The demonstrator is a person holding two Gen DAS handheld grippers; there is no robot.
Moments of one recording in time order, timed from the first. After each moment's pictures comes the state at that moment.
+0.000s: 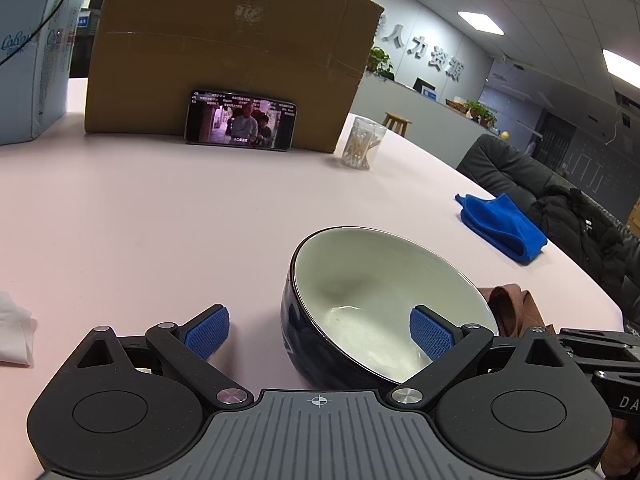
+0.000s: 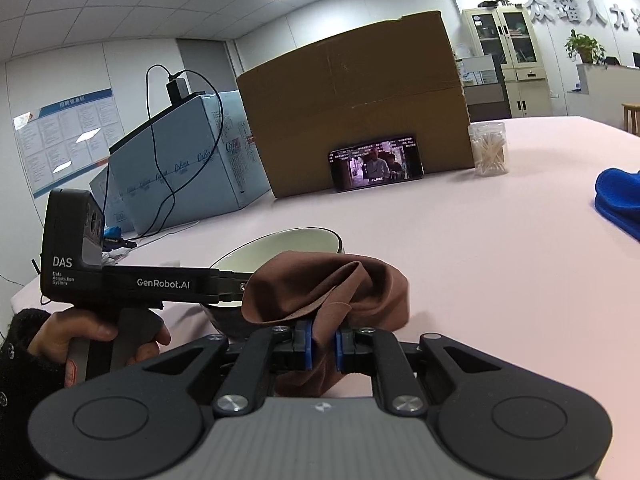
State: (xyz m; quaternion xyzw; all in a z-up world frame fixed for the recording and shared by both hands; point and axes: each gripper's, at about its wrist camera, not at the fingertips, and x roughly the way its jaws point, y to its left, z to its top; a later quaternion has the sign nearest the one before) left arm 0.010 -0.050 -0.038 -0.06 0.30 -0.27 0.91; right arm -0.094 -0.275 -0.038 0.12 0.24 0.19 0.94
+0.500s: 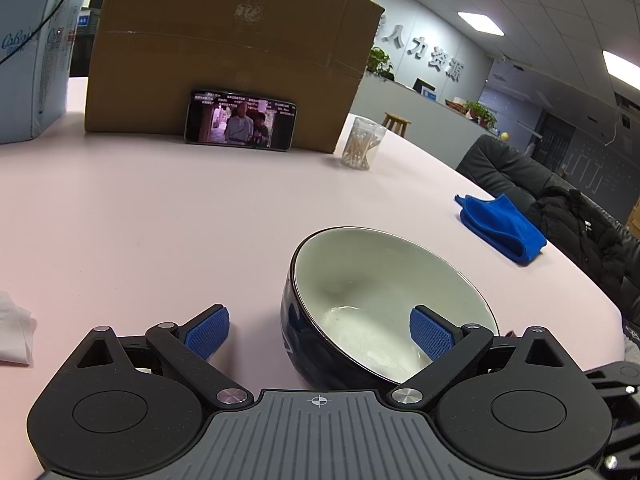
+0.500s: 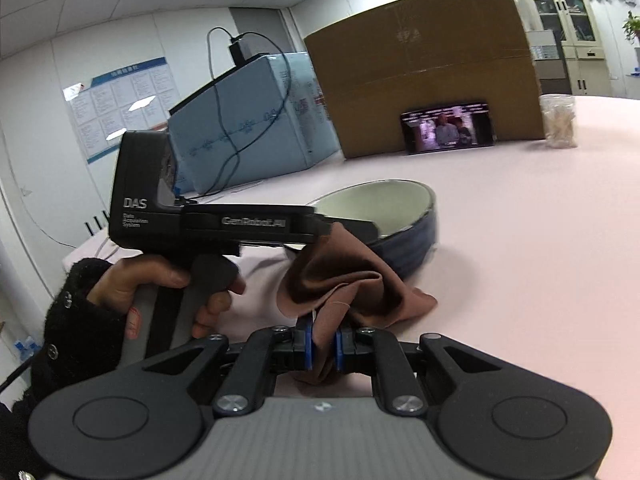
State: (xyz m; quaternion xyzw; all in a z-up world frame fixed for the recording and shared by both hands) left arm 0.010 -0.048 -0.038 -0.06 0.30 -0.27 0.91; right arm -0.113 -0.268 -0.035 0.09 0.27 0.25 0.92
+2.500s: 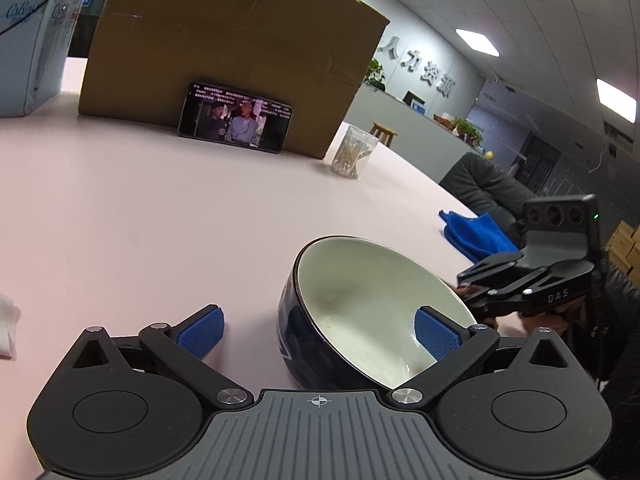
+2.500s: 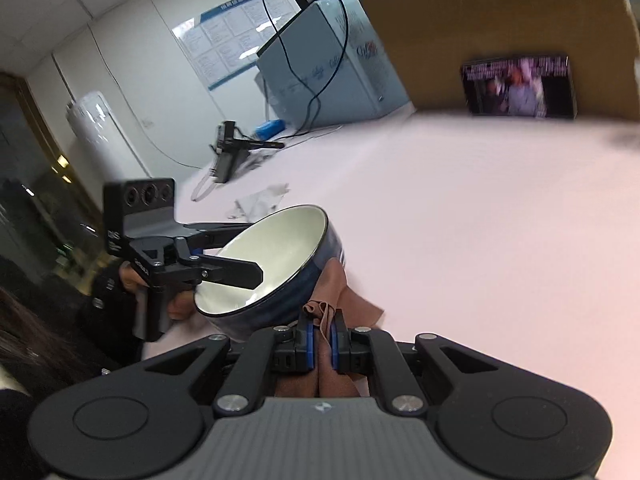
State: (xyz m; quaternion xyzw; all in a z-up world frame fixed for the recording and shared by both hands) left arm 0.018 -0.032 -0.043 -0.13 0.30 -0.30 0.89; right arm 0.072 -0.365 -0.048 0.10 0.37 0.52 0.76
